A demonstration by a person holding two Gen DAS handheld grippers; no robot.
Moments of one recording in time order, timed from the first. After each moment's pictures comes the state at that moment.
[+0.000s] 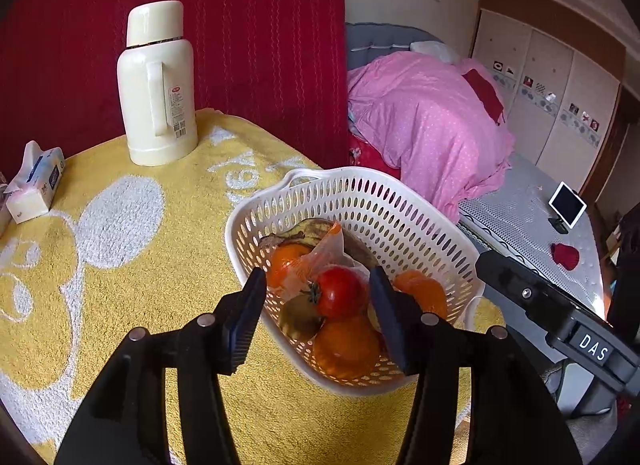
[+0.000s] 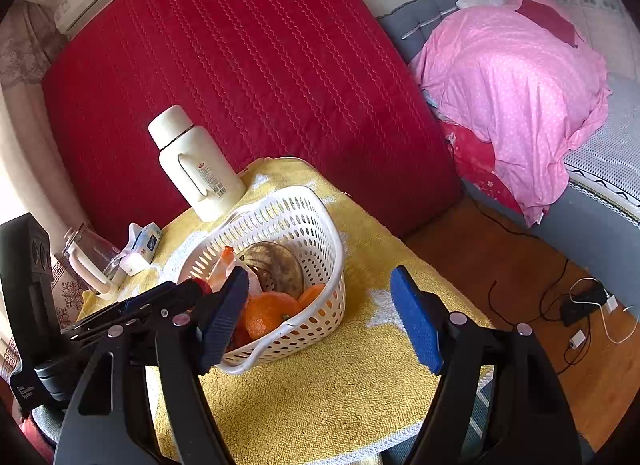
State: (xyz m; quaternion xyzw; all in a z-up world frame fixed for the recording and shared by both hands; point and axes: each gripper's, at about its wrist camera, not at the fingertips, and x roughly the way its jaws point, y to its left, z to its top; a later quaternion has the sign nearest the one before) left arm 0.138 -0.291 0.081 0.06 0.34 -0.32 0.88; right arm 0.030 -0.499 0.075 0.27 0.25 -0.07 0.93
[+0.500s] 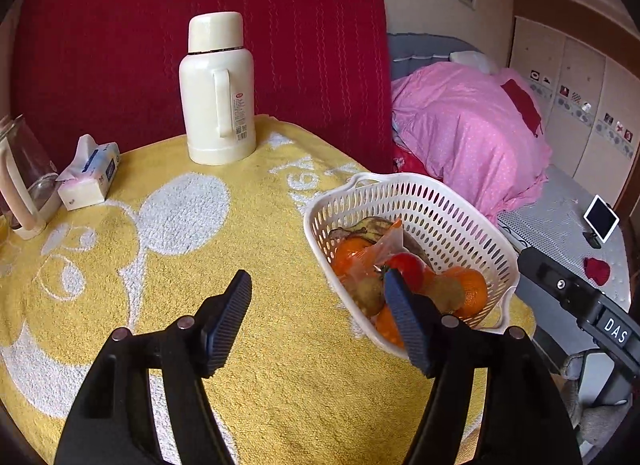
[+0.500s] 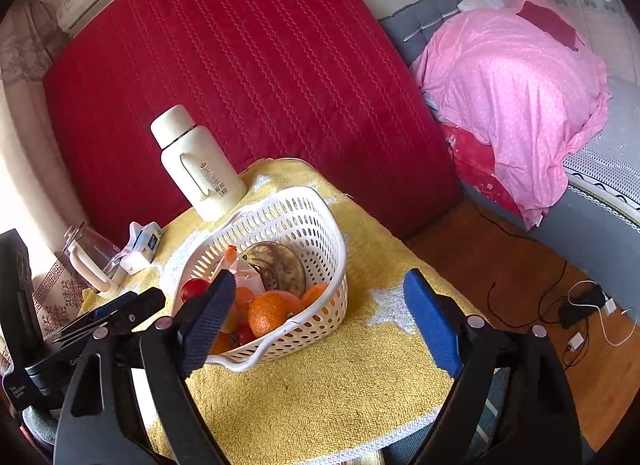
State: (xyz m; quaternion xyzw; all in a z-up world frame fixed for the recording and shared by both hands) left arm 0.124 -0.258 0.089 0.07 0.32 -0.24 0.91; right arm 0.028 -0.497 0.078 0.26 0.25 -0.07 0.93
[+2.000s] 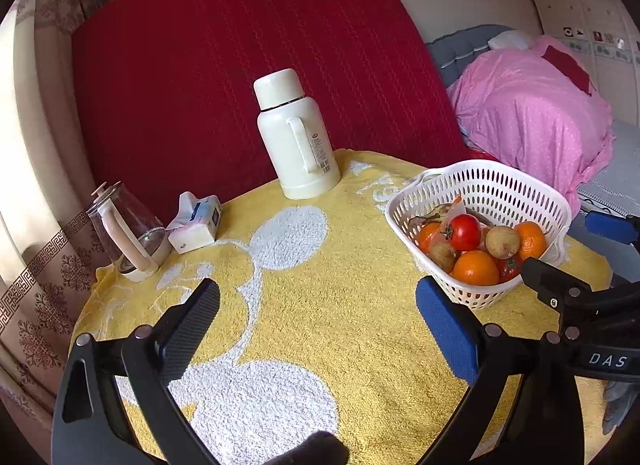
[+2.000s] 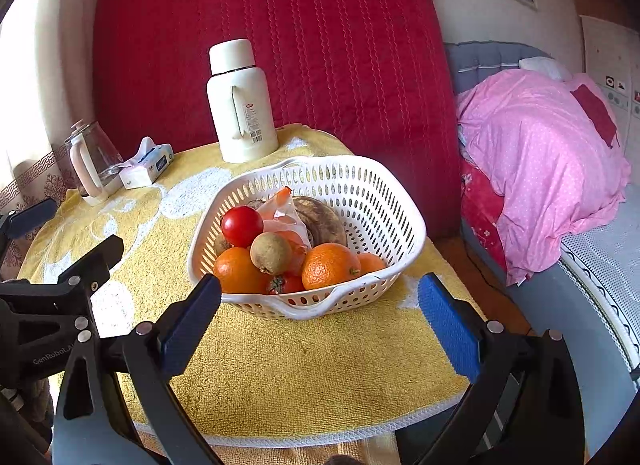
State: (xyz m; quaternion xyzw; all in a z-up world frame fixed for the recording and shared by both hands) left arm 0.066 -0.240 0.088 0.20 0.22 -0.10 0.95; right arm 0.034 -0.424 0.078 0.09 0.29 -0.04 0.95
